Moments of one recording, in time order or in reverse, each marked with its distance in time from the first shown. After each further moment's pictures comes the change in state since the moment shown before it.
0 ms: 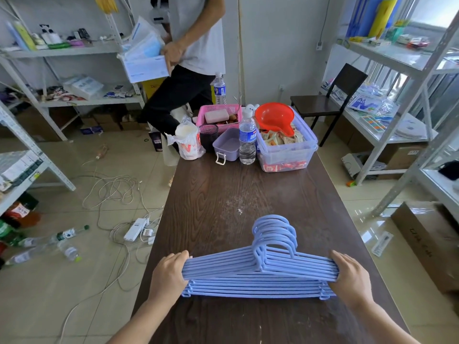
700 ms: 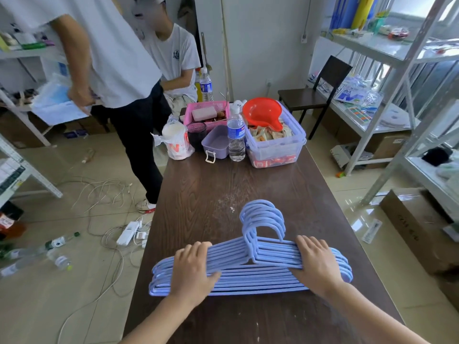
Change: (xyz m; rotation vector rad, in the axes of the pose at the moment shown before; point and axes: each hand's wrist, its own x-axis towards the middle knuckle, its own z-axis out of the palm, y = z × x) left_hand 0.013 0.059 -0.004 0.036 0.010 0.120; right_hand 0.009 -0.047 0.004 -0.226 -0.074 -0.224
